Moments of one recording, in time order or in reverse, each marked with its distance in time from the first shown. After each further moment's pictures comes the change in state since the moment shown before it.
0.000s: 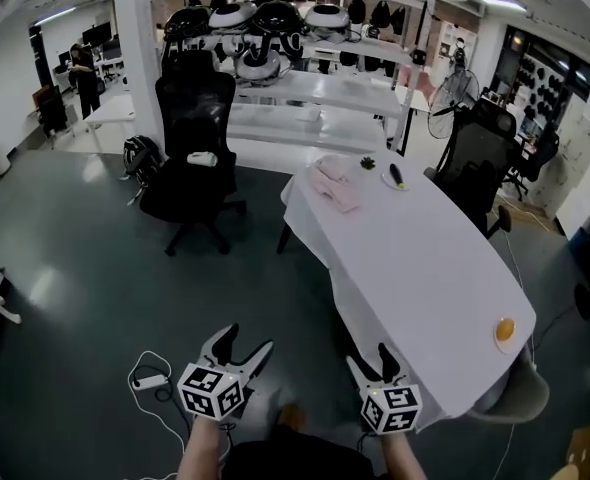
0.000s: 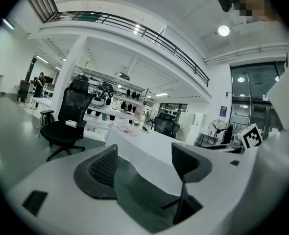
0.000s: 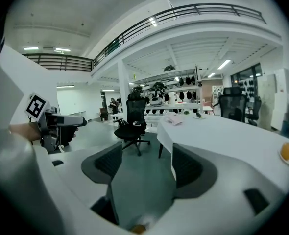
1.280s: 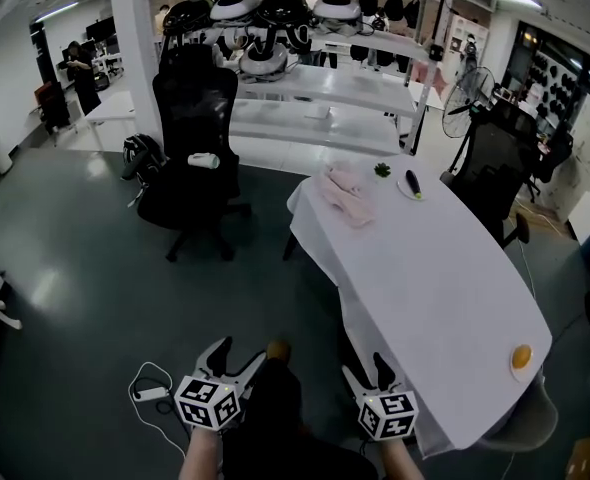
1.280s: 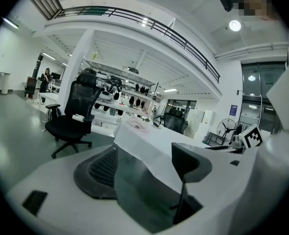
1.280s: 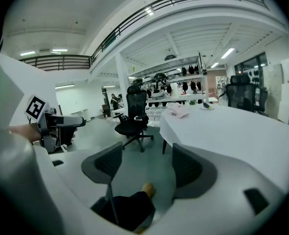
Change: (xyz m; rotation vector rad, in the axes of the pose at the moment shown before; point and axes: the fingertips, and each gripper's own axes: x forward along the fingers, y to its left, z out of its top) left arm 0.061 0.072 -0.011 -0.041 0.047 0.085; right arm 0.099 -0.018 -0.005 0.033 0.080 0.053
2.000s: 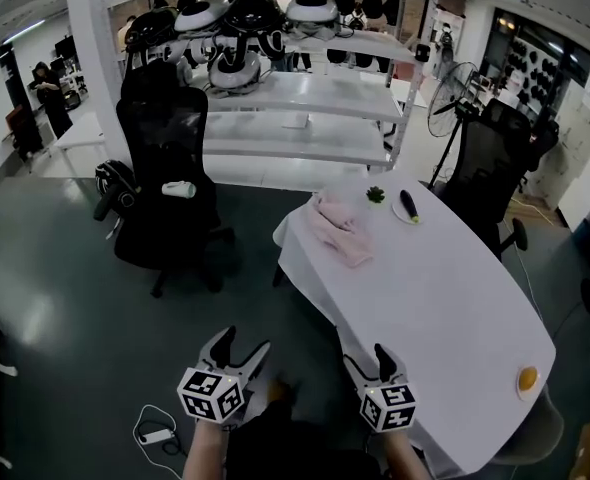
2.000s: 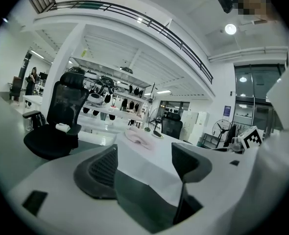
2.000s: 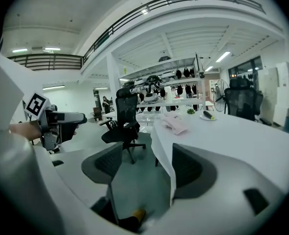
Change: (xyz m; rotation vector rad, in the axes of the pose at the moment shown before) left arm 0.156 0.064 0.090 0.040 -0.014 -0.109; right arm 0.129 -0.051 0.094 0.019 -0.039 -0.081
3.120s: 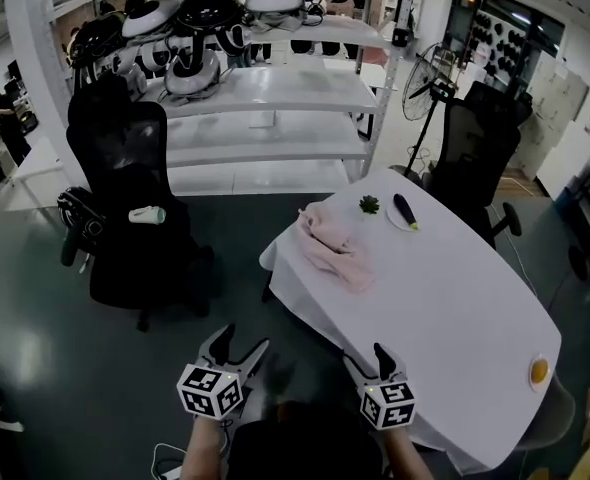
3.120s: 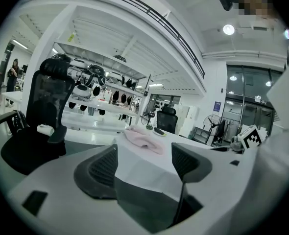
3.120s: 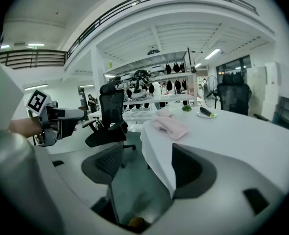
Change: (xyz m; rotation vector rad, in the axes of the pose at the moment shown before) left arm 0.125 0.094 0.037 0.029 0.104 -0.147; right arm 0.115 -0.017 0.033 0.071 0.043 -0.142
